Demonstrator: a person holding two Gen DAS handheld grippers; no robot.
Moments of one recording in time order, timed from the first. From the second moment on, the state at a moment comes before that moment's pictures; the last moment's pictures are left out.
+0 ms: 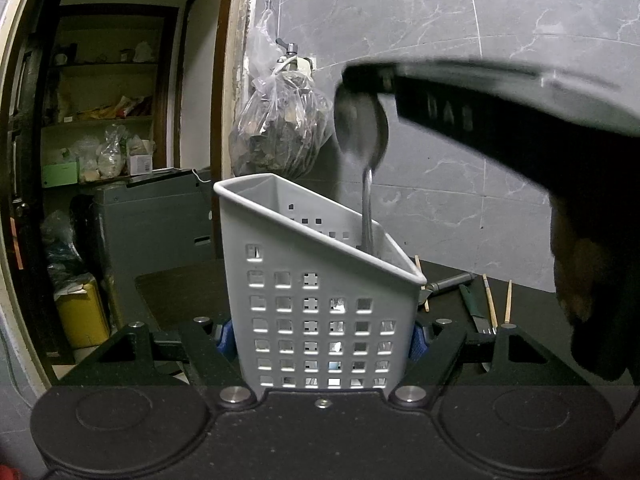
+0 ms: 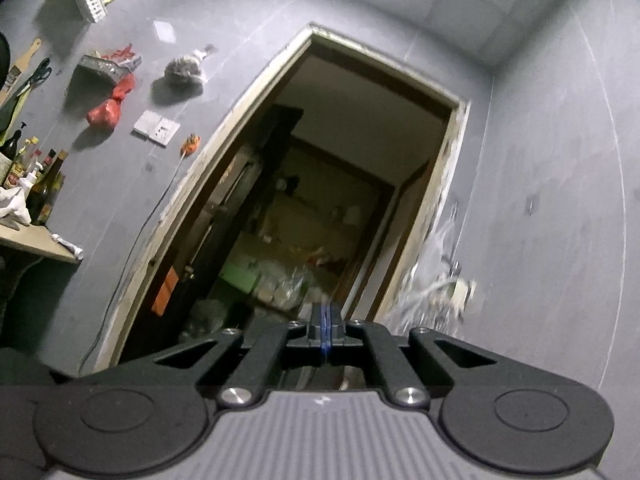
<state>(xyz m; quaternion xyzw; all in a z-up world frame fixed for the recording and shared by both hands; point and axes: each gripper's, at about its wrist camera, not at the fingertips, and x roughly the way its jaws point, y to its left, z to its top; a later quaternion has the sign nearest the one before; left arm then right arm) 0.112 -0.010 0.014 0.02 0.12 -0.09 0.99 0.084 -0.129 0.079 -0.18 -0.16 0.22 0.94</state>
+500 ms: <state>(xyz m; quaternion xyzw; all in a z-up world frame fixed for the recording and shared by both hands) 0.111 -0.010 0.013 0.02 0.12 -0.09 0.99 0.107 -0.151 0.066 -0.13 -0.07 0.25 0.96</state>
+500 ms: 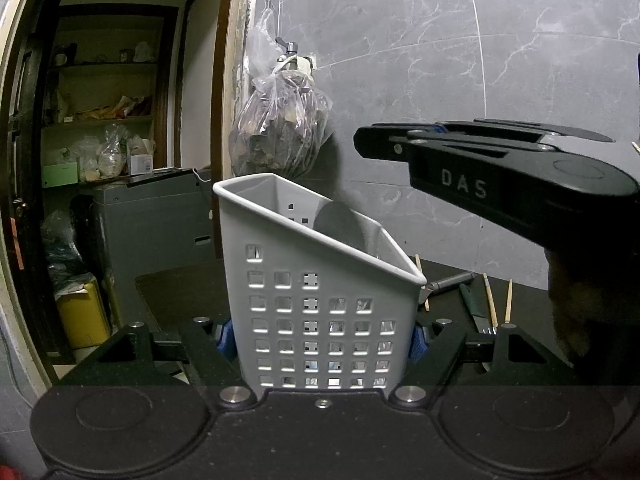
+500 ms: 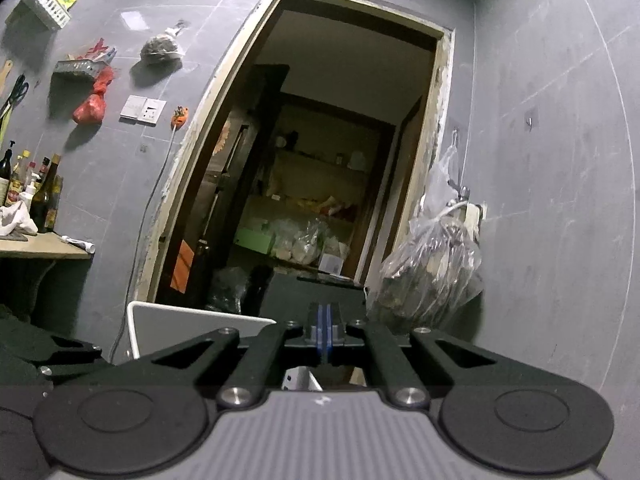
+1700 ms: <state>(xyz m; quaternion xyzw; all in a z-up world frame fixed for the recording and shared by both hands) 0.112 -0.010 0.012 0.02 0.12 -0.09 0.99 0.068 -0.270 0.025 0.00 0.05 0.15 0.99</state>
